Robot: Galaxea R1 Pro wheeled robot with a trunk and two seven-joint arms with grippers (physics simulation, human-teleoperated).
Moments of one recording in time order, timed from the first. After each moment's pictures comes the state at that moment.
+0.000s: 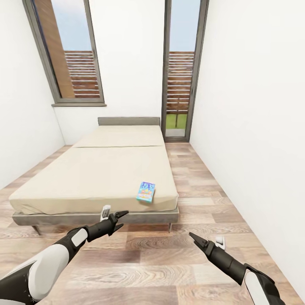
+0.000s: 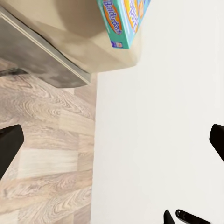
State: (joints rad) left arm -0.87 0.08 0.46 -0.11 0.23 0.55 -0.84; right arm -0.19 -0.05 -0.25 -1.17 -0.64 0.70 0.80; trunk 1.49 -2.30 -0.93
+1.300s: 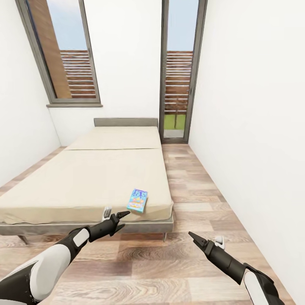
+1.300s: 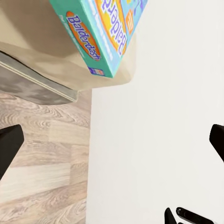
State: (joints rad) left arm -0.87 0.07 0.46 -0.11 0.23 0.55 -0.84; right arm -0.19 -0.05 -0.25 -1.18 -0.64 0.69 0.80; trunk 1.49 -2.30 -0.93
